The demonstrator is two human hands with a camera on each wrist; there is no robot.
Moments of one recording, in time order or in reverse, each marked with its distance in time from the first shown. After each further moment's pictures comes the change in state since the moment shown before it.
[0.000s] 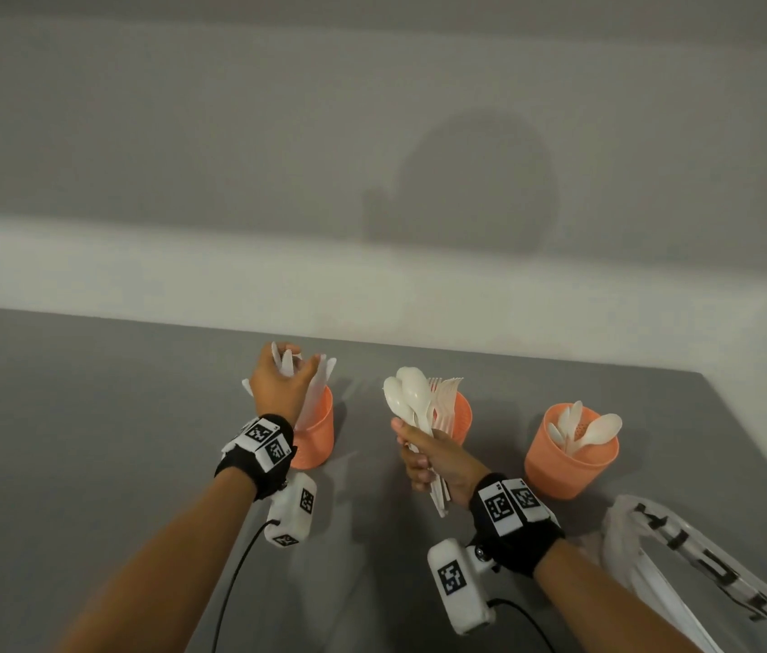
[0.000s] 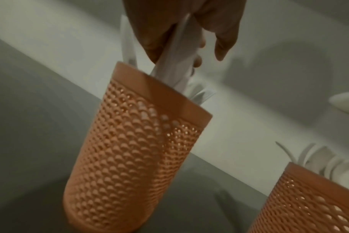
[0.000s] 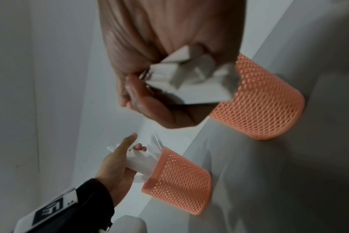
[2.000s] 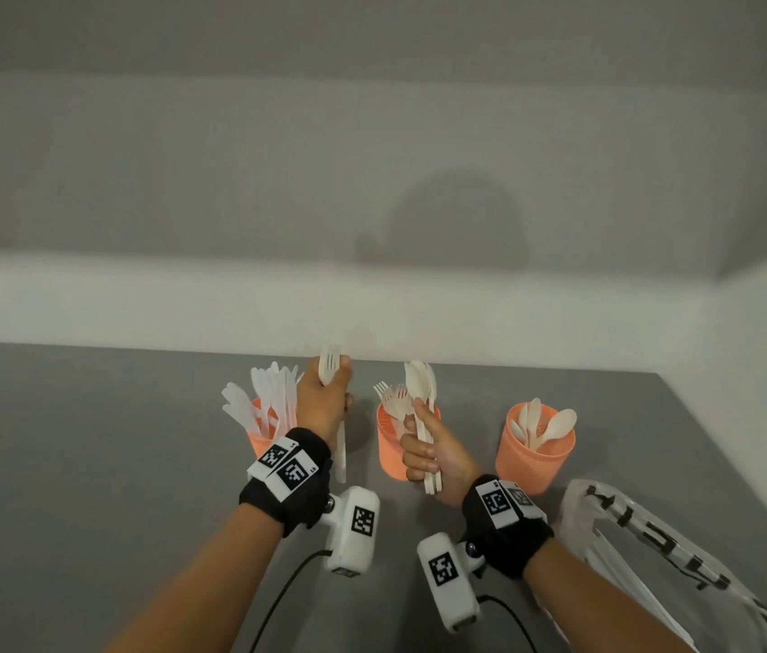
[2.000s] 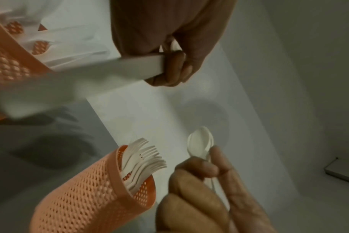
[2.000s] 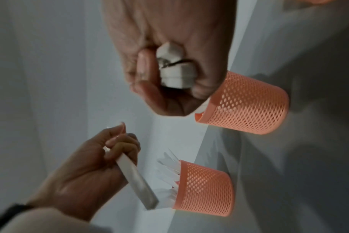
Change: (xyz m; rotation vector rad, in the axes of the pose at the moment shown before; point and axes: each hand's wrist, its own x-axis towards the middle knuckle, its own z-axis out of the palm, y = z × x) left_hand -0.074 0.066 0.037 -0.280 -0.259 -0.187; right_hand -0.020 -0.004 -0.020 0.452 -0.047 -0.056
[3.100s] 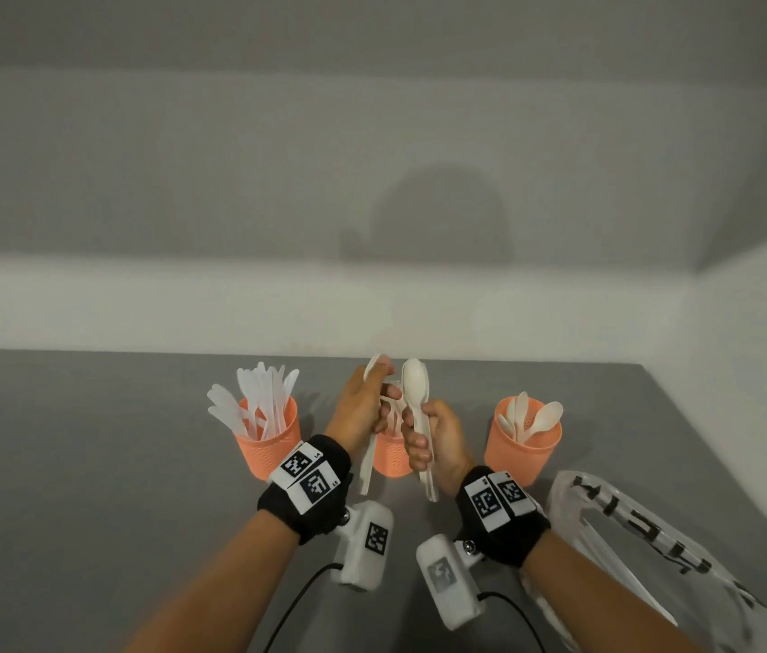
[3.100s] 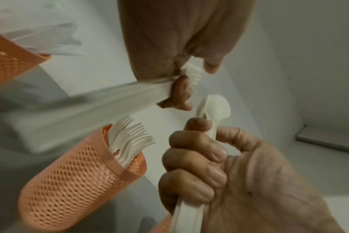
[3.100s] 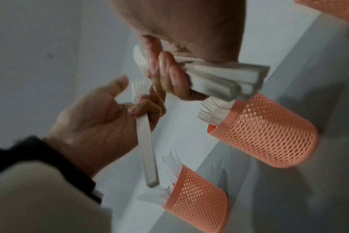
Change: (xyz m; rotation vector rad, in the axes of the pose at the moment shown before) left_hand -0.023 0.003 0.036 0.043 -0.341 -0.035; right_hand -0.009 -0.011 0.003 -0.056 0.117 -0.133
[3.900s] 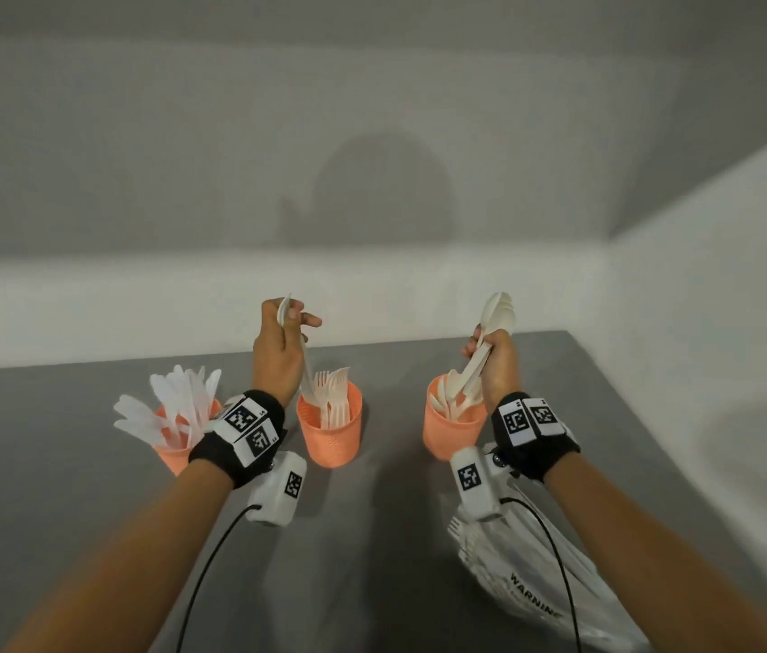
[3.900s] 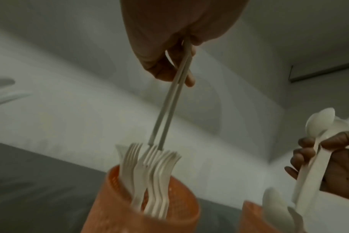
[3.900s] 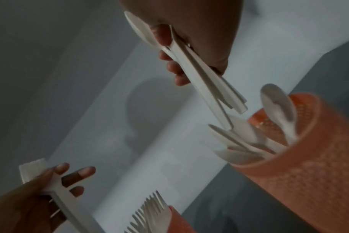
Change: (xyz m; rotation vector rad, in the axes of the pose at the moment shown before) left_hand 0.047 0.010 0.006 0.315 0.193 0.476; right_hand -0.010 -0.094 -0.102 0.024 0.585 -0.433
